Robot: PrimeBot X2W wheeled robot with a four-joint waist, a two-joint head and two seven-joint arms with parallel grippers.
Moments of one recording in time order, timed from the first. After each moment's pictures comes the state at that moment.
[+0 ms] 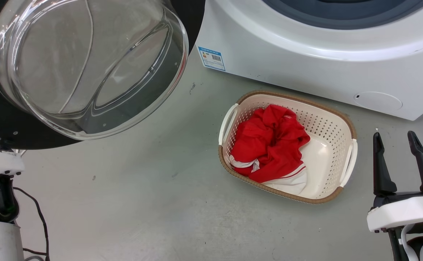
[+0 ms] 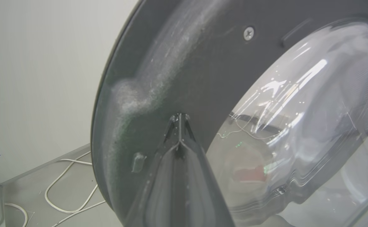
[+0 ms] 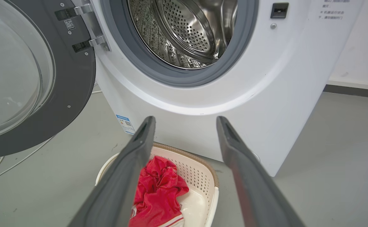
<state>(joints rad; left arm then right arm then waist) -0.45 0.31 0.33 0.45 -0.45 -0.08 -0.26 -0.04 -0.05 -0.11 -0.15 0.04 0.13 -0.04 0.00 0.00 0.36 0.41</state>
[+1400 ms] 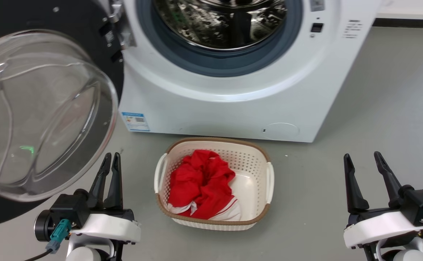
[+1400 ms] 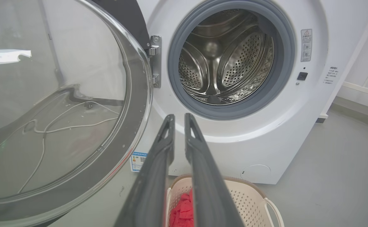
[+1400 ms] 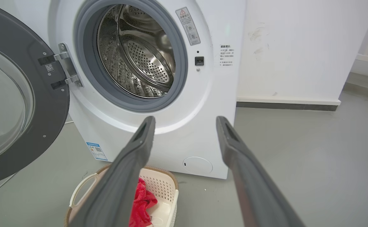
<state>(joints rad) -0.09 0.05 0.04 0.13 -0.16 -0.11 -0.26 -0.02 -0.05 -0.03 0.00 0.10 0.13 -0.15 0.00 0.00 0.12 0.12</state>
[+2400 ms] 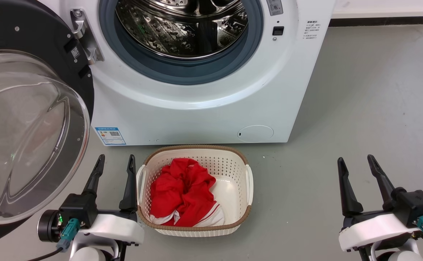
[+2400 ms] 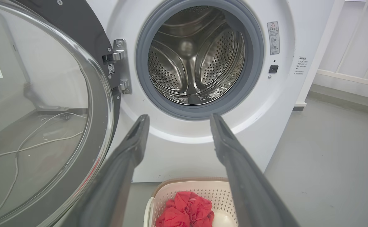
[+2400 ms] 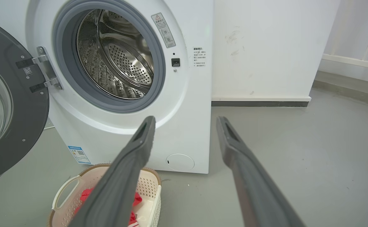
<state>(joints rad) -0.09 0.07 0.00 0.14 -0.12 -0.07 -0.26 -0.01 -0.05 -0.01 0.03 0.09 0.13 -0.17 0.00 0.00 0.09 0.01</state>
